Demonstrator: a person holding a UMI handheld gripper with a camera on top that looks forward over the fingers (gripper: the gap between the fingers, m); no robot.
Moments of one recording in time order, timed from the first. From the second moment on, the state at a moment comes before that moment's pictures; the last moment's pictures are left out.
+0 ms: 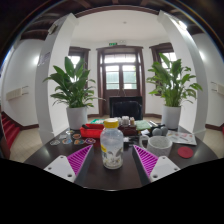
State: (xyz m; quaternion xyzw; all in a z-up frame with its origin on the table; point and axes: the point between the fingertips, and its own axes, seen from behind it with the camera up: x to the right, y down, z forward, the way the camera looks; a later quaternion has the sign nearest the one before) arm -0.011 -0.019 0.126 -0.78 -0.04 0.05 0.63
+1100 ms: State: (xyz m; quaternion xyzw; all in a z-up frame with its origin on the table) arm -0.040 0.091 0.168 -0.63 0.29 0.35 0.63
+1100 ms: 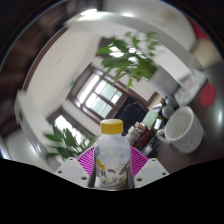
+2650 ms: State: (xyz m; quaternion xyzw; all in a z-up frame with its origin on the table) arm 0.224 0.095 0.196 -0.74 0.12 -0.13 0.64
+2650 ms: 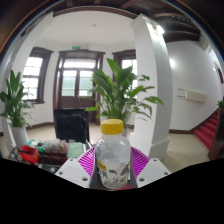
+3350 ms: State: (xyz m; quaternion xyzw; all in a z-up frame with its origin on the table) arm 0.266 0.092 0.077 -0.77 0.16 -0.08 0.62
